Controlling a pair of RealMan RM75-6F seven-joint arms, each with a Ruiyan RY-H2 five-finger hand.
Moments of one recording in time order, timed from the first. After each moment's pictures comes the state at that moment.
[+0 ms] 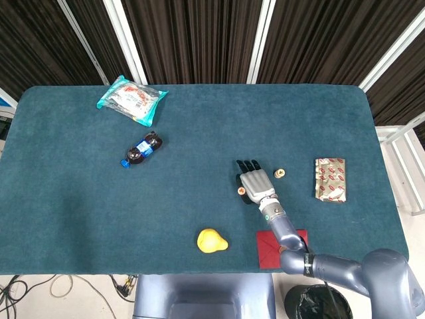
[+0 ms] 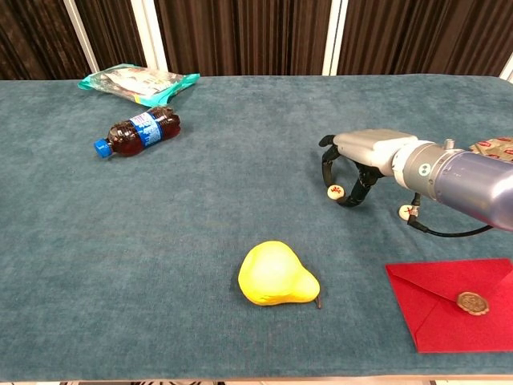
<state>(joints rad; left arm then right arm) -0.01 -1.11 -0.18 -1.76 1.14 1.52 0.09 0.88 -1.73 0.17 -1.22 -0.84 0.86 -0.48</state>
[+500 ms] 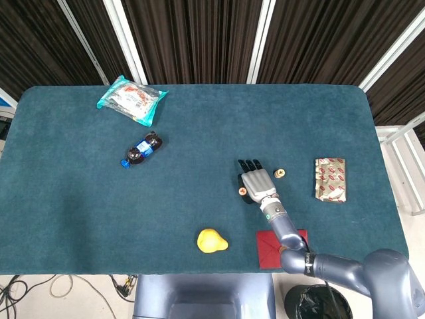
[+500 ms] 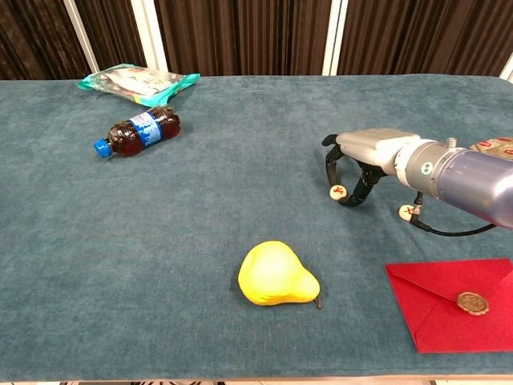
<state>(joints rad) -0.01 -1.11 -0.18 -1.76 1.14 1.52 0.09 0.87 -1.72 0.18 -1.23 -0.83 0.85 -0.50</state>
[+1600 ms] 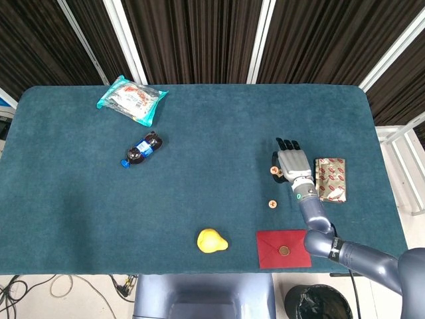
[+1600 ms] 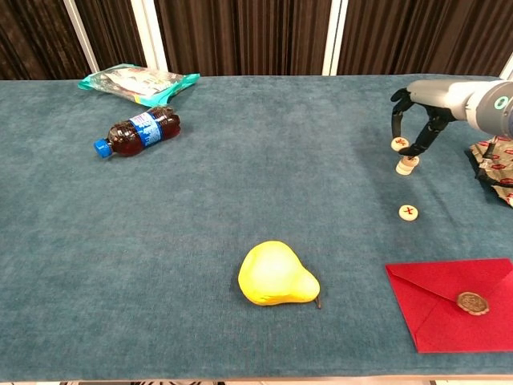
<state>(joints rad) -0.01 -1.11 -0.18 -1.76 1.14 1.52 0.10 0.86 -1.52 0.23 -1.25 -0.67 0.82 -0.48</state>
